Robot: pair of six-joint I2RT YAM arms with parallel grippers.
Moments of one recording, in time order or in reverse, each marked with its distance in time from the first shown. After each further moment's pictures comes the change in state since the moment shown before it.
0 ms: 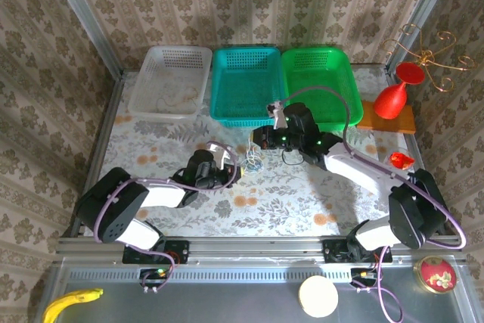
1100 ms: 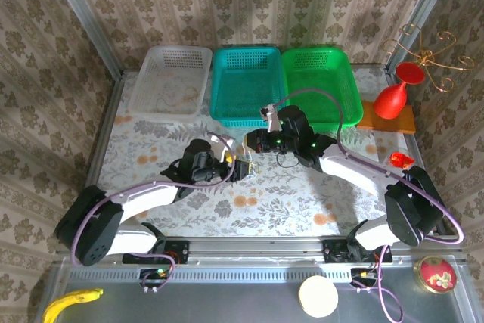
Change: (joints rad) left arm 0.007 -0.156 0.135 -0.270 0.035 0.182; right arm 0.049 0.038 -0.001 0.045 -0.023 0.036
